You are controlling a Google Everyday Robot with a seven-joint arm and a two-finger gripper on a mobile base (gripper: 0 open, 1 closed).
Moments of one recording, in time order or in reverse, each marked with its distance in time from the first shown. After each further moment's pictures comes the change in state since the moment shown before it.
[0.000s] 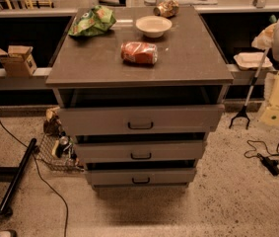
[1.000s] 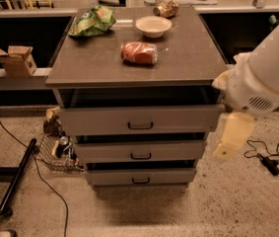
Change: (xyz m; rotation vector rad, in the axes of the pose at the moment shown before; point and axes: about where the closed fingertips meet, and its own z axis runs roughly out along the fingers) arm -0.035 0.043 0.087 -0.102 -0.106 -0.005
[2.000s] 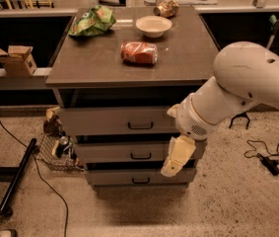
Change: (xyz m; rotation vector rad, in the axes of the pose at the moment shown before) arm -0.050 0.014 0.131 -0.155 -0.183 -0.004
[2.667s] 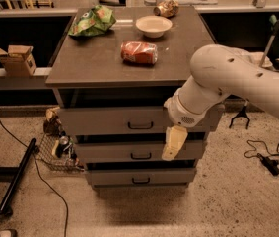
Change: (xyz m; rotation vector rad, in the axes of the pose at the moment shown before) arm 0.016 -0.065 0.040 0.043 0.109 -0.086
